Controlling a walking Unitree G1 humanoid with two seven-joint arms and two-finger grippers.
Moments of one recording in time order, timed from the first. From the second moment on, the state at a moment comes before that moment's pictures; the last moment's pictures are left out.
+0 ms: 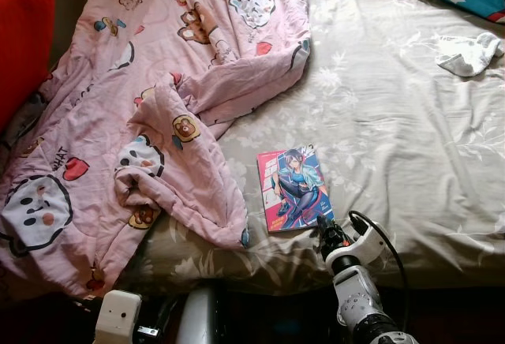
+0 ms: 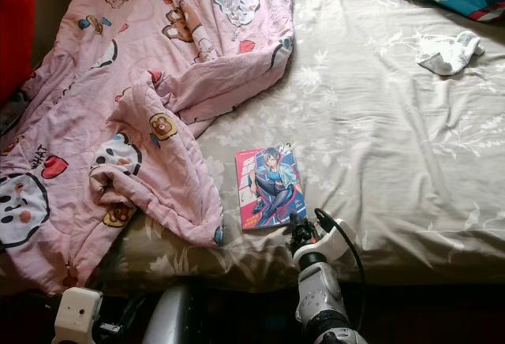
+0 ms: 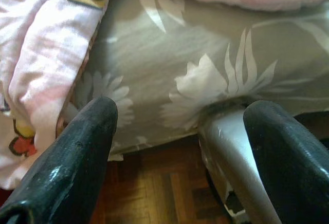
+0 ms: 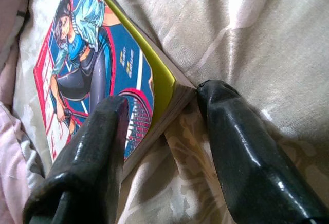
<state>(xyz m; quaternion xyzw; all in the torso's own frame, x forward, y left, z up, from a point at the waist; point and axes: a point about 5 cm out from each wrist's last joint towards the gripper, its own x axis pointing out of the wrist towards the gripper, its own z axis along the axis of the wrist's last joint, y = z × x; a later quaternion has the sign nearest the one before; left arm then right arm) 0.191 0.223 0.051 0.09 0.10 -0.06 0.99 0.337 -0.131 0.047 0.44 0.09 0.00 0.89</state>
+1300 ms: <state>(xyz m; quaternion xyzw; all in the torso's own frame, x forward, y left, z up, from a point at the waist) 0.174 0.222 0.054 0.11 0.11 -0.06 0.99 0.345 -0.123 0.055 0.53 0.08 -0.01 0.84</state>
